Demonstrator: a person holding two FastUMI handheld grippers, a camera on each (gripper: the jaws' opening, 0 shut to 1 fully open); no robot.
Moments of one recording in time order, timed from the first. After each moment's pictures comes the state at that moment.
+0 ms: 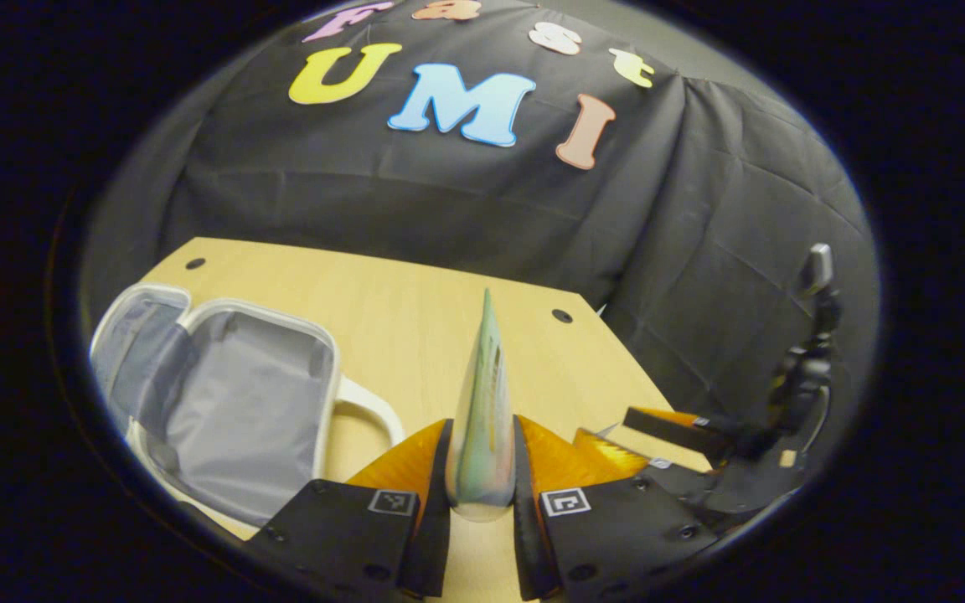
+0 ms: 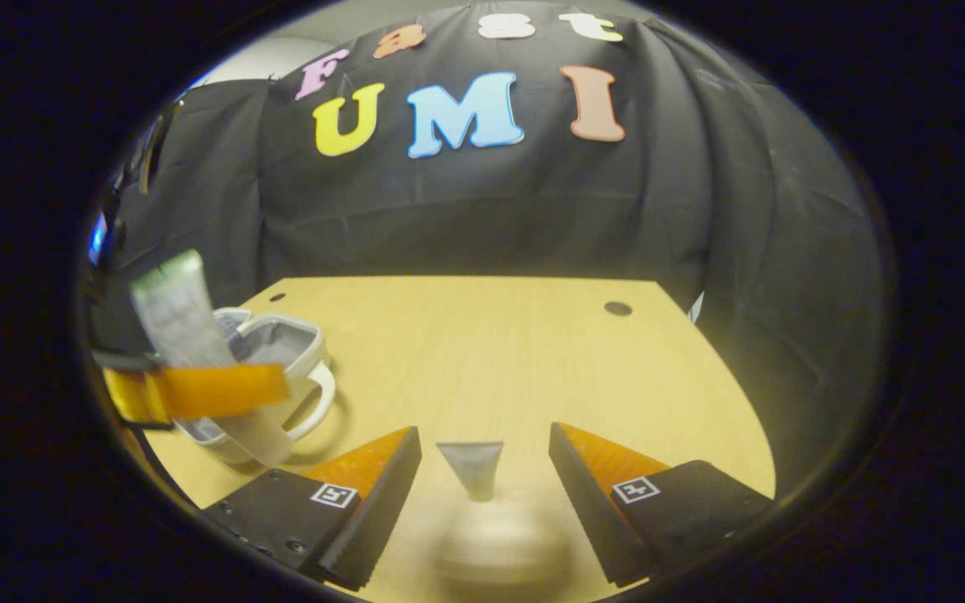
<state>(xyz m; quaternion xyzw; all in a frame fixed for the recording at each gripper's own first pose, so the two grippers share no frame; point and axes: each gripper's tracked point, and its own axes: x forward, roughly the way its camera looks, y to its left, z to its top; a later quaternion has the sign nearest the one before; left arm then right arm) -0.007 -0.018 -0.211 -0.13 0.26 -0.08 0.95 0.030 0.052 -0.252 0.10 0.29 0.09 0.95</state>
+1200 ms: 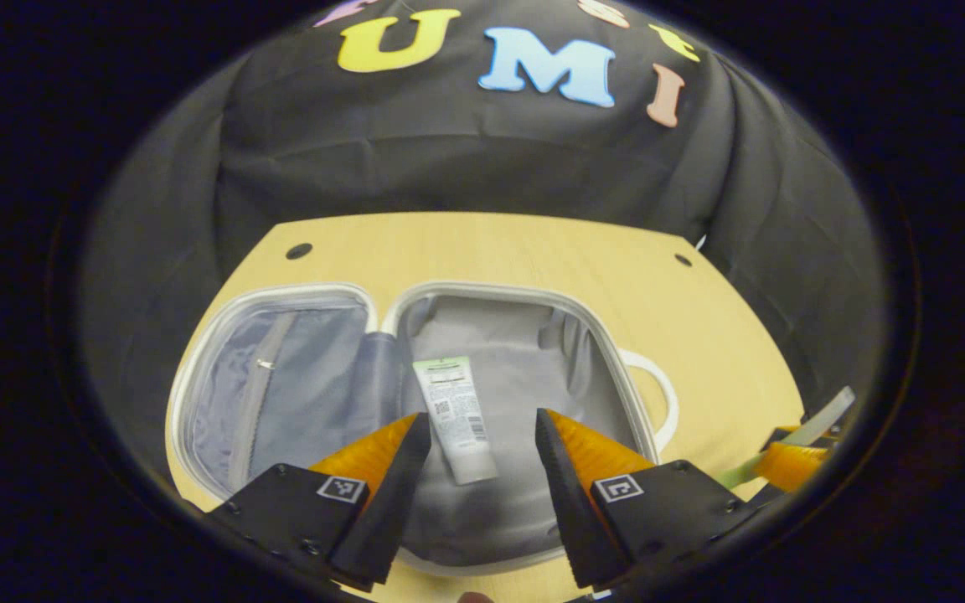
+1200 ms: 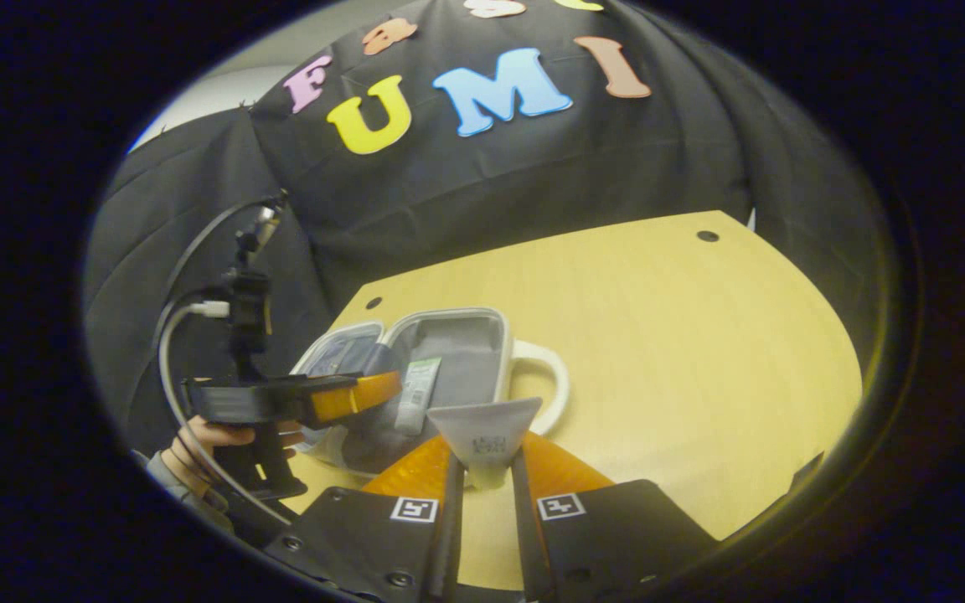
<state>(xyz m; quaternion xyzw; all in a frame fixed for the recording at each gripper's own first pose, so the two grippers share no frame) -0.026 0.255 -0.244 -0.07 0.35 0.00 0.94 -0.034 0.275 -0.148 0.22 0.33 0.17 0.90</state>
